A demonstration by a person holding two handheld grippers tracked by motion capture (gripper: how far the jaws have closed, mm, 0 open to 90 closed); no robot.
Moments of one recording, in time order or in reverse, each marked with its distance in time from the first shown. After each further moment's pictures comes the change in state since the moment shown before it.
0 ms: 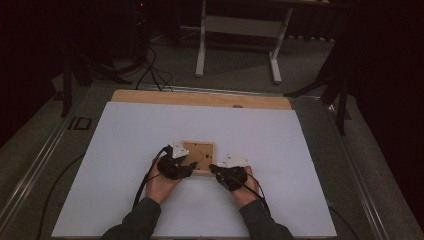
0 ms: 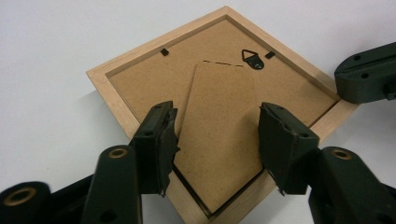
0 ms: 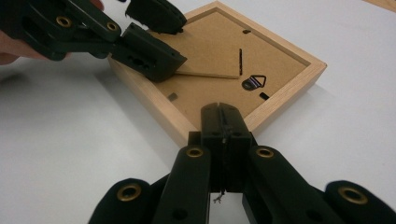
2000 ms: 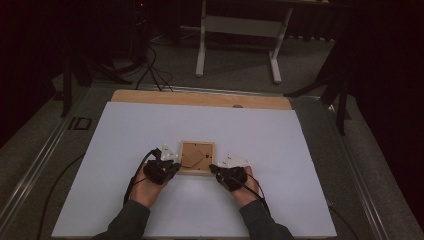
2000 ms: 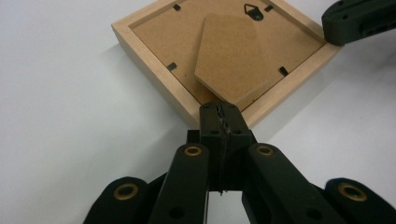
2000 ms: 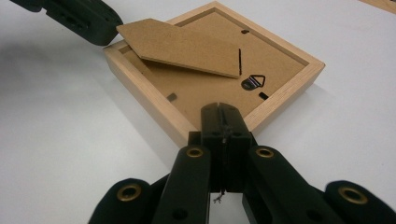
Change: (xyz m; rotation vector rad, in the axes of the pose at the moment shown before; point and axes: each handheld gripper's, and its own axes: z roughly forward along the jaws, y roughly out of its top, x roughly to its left) left arm 0.010 -0.010 -0.038 0.103 -0.009 -0.004; right arm 0.000 0.000 0.000 -0.003 -0.002 -0.003
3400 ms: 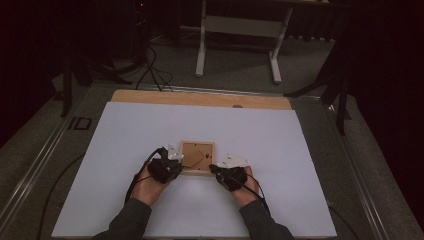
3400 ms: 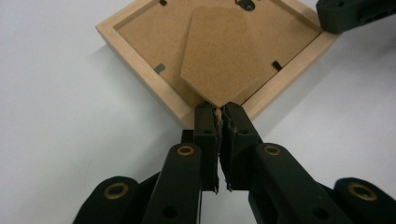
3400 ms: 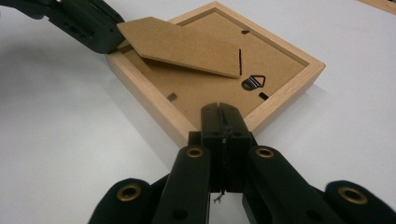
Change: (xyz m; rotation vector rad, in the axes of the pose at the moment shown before) left arm -0.007 0.011 0.005 0.072 0.009 0.067; right arm 0.000 0.000 0.000 0.000 -0.001 -0.003
